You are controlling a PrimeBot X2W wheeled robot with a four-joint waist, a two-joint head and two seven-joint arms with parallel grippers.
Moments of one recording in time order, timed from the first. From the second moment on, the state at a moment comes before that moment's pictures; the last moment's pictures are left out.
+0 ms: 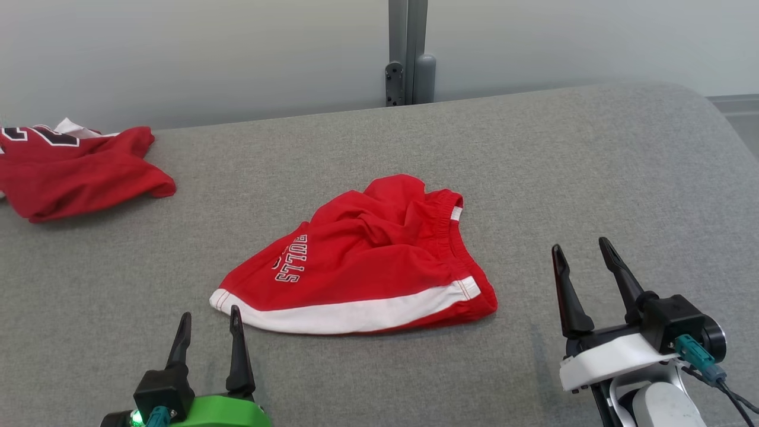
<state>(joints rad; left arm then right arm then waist) 0.04 0.07 -0.17 0.19 -0.26 0.13 -0.26 -0.04 -0.05 0.04 0.12 0.10 0.13 -0.26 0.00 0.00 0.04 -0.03</state>
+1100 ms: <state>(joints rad) 0.04 0.05 -0.18 0.18 -0.26 0.12 -0.26 -0.17 -0.07 0.23 0.43 0.08 0.13 -0.21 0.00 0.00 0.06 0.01</state>
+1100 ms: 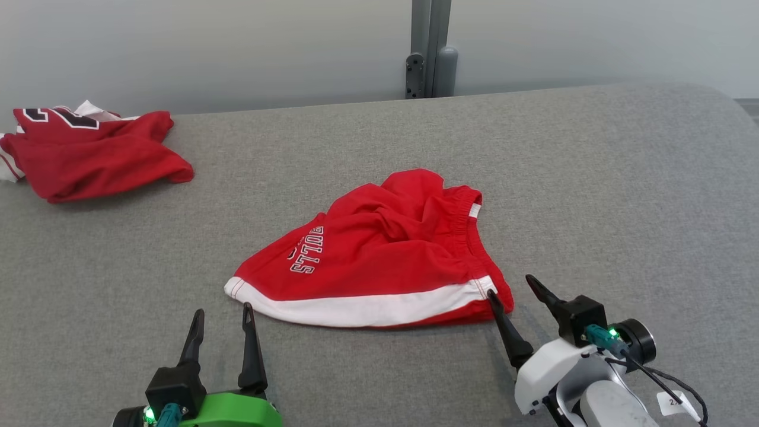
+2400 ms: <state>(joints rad) -0.12 0.08 -0.26 0.53 -0.26 -0.02 -0.25 -0.27 -0.22 0.40 0.51 0.27 0.13 -0.14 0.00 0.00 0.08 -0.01</state>
